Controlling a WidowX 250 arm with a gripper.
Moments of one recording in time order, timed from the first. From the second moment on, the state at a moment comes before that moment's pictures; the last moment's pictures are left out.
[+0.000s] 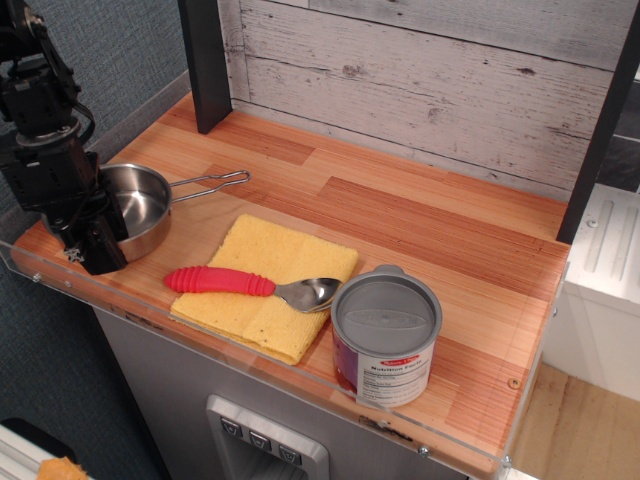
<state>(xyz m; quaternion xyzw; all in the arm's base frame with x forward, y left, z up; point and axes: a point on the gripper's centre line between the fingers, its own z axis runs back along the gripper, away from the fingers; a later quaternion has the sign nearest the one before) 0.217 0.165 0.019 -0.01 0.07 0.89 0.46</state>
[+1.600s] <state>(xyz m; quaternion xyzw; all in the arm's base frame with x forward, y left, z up) 0.320 0.105 0.096 0.07 -0.04 0.48 0.87</state>
